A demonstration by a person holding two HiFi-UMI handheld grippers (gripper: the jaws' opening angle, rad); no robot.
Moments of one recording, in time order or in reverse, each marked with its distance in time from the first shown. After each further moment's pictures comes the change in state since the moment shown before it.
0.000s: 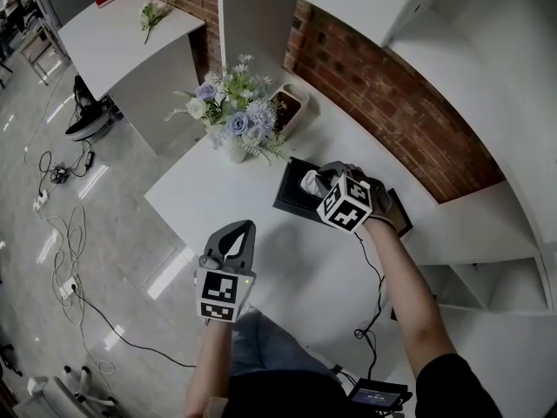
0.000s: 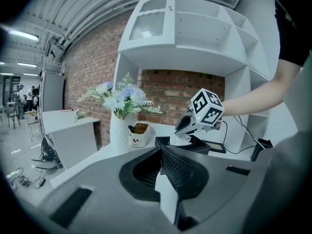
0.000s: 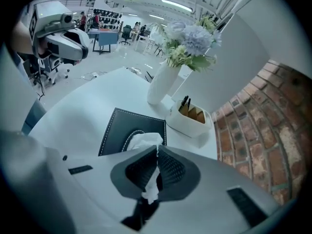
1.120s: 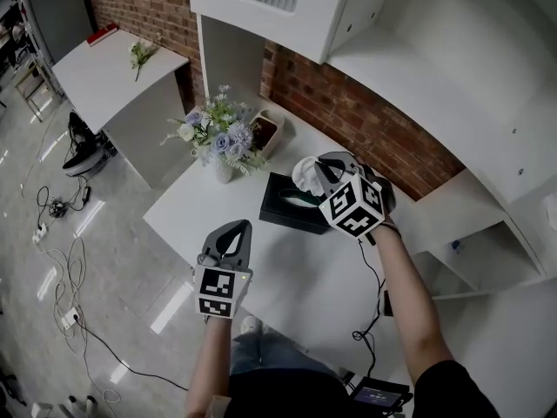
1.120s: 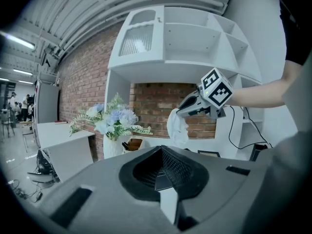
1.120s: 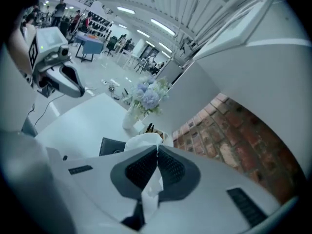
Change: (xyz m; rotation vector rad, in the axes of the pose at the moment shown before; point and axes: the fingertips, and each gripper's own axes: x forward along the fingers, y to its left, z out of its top) left arm -0.011 -0.024 0.051 0.068 -0.100 -0.034; right arm -0.144 -0.060 0.041 0.065 -0.183 -0.318
